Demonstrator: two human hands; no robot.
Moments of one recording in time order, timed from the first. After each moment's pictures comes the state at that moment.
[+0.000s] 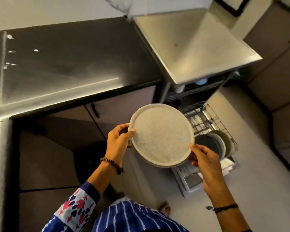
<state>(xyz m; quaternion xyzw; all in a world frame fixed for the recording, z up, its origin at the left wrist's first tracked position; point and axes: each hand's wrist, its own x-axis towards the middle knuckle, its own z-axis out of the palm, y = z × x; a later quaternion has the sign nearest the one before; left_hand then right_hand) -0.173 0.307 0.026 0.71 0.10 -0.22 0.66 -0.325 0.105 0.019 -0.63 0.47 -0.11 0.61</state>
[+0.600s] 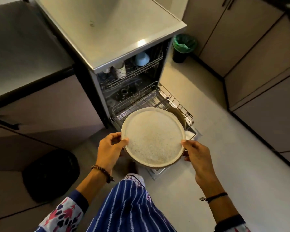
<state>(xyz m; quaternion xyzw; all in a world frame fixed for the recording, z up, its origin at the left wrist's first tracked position) -0.299 0.110 -0.033 0.76 0.01 -0.32 0.57 -0.484 -0.078 -0.029 -0.59 0.55 -0.14 0.57</state>
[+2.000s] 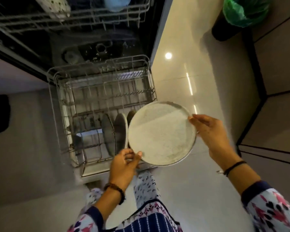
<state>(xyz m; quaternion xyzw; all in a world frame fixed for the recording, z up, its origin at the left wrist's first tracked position) -0.375 -0.388 -0.279 0.72 0.27 -0.32 0.55 -0.343 -0.646 -0.253 -0.74 0.41 0.10 0.53</state>
